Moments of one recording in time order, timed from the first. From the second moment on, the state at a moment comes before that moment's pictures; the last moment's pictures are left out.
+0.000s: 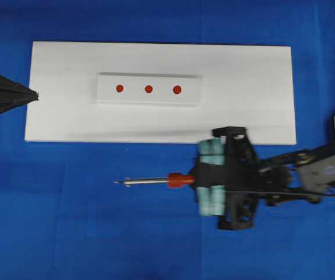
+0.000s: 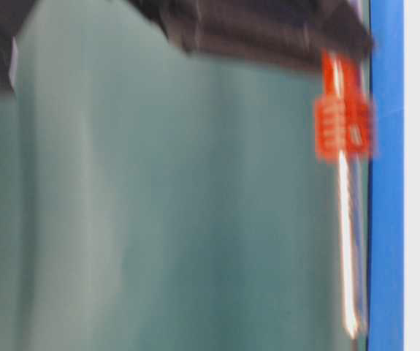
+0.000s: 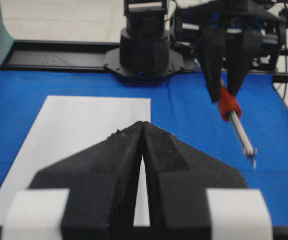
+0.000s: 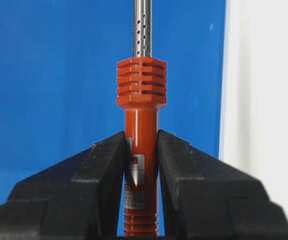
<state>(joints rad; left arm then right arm) -0.01 -1.03 1.25 0.00 -0.32 -0.02 0.35 -0.09 0.43 -0.39 0.63 0.70</state>
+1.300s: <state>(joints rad) -0.01 -1.04 1.25 0.00 -0.32 -0.02 0.30 0.28 0.37 -0.39 0.16 0.80</state>
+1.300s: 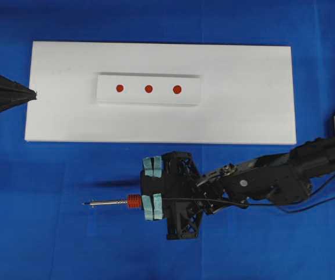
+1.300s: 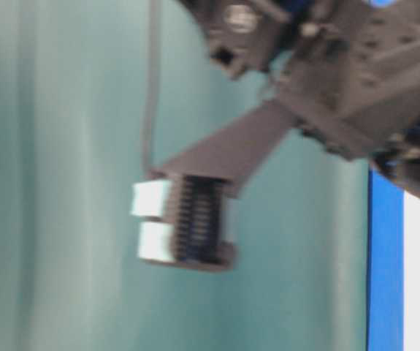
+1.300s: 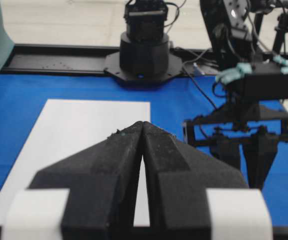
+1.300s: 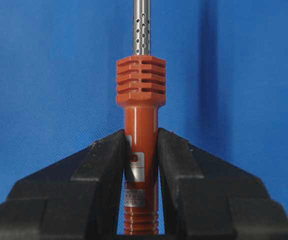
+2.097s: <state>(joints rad) -0.01 -1.04 1.25 0.00 -0.31 -0.04 0.29 0.38 0.38 -0.36 0.05 0.80</state>
